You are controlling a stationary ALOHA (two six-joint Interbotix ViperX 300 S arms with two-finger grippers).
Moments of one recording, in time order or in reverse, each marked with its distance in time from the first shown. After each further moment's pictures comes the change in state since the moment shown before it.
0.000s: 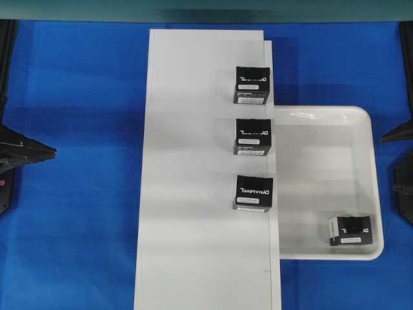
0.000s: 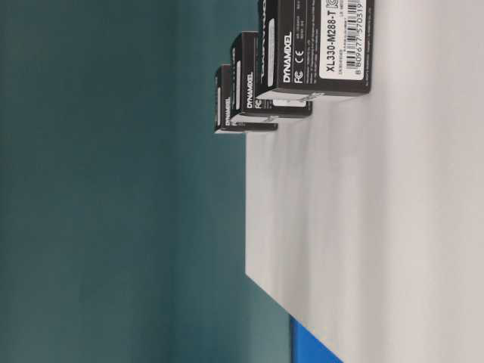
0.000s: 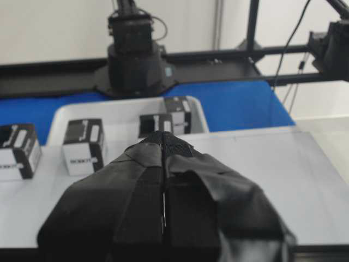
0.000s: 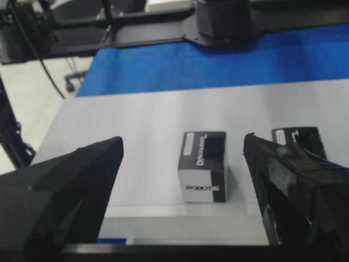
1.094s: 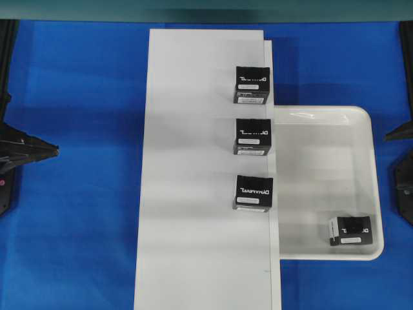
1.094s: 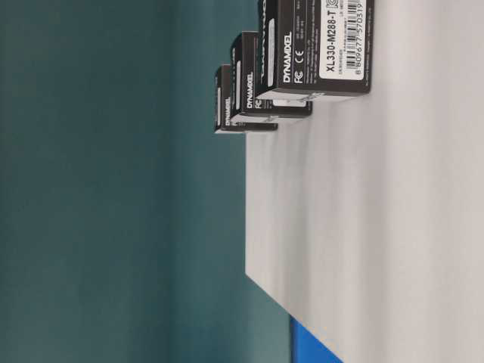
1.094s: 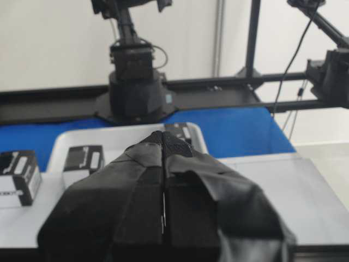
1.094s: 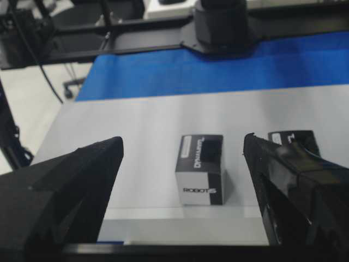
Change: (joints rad) left arm 0.000 0.035 0.003 0.000 -0.107 0.002; right arm -0.008 -0.031 0.012 -0.002 -0.003 -0.008
